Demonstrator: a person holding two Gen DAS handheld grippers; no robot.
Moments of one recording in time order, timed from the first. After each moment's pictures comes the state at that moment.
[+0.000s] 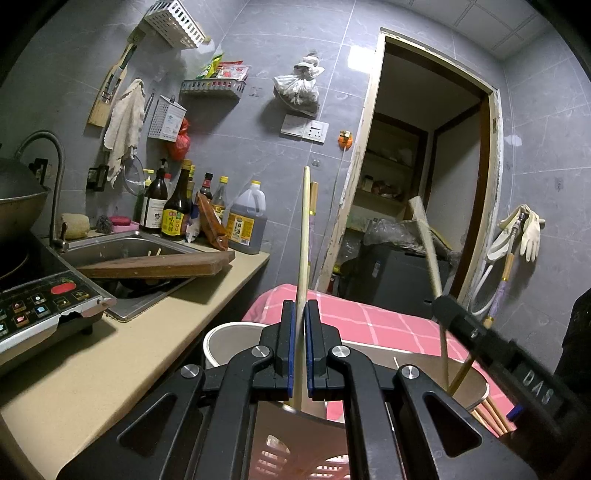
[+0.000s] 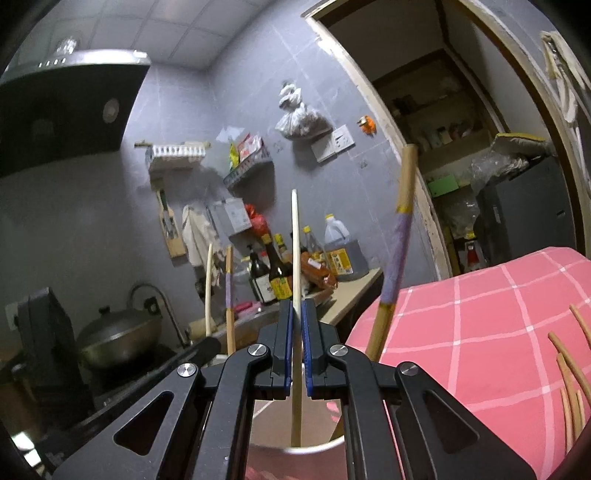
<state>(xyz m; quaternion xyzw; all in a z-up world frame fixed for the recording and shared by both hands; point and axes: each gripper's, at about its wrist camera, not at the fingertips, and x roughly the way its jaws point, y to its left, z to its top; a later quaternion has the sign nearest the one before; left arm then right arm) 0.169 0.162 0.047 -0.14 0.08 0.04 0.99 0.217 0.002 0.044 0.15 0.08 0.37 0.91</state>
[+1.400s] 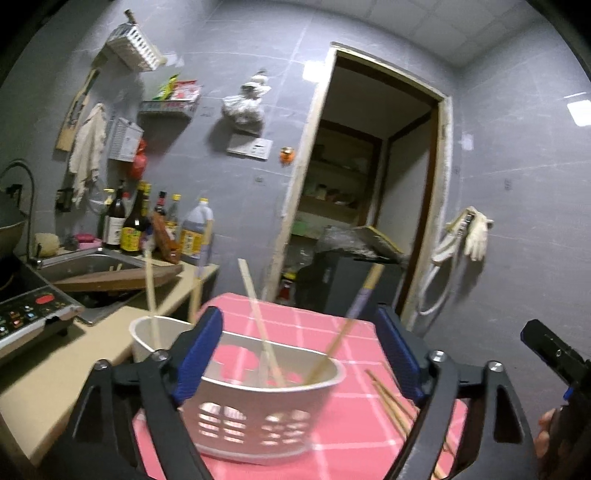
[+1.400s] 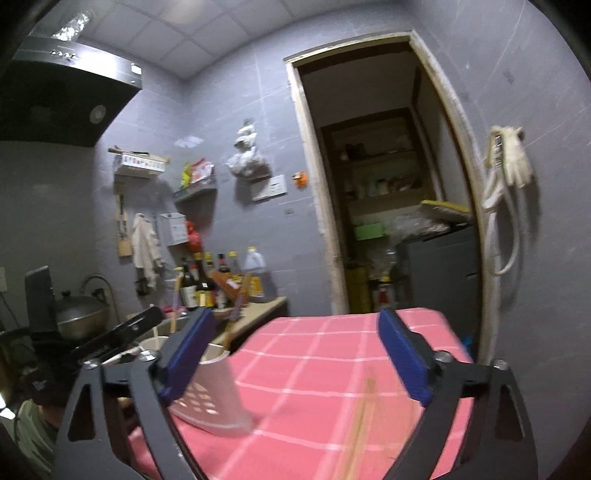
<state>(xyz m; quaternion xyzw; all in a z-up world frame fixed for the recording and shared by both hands) 0.114 0.084 0.091 -0.12 0.05 -0.04 0.99 0.106 -0.158 0.099 0.07 0.04 0.22 0.97</state>
